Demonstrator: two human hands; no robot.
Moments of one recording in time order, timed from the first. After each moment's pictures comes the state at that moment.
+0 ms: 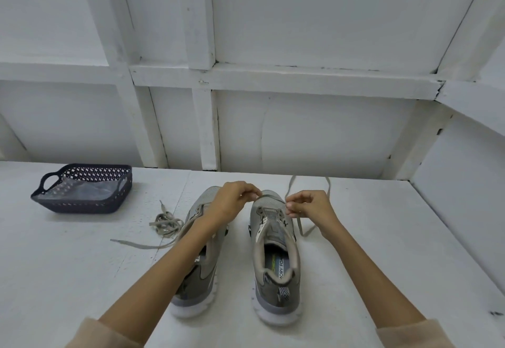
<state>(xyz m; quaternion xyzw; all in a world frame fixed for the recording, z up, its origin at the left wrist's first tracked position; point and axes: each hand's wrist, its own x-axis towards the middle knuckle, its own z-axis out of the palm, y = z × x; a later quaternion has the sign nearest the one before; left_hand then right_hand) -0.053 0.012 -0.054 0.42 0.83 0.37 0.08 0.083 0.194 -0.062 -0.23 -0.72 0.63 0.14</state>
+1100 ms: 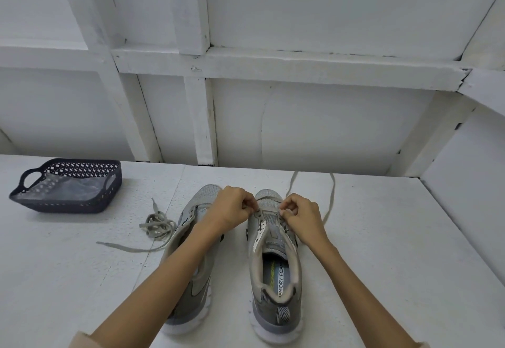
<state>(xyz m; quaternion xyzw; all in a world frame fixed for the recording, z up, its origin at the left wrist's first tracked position) -0.058 0.025 -0.069 0.42 0.87 0.27 0.07 0.060 0.180 -0.094 -0.25 -0.87 0.40 0.16</state>
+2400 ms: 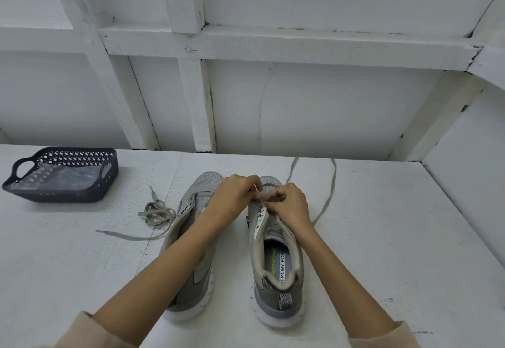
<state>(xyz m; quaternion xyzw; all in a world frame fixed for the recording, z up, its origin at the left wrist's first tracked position) -0.056 0.030 -0.078 0.44 0.86 0.27 0.04 0.041 0.156 -0.104 -0.28 -0.83 0.46 0.16</state>
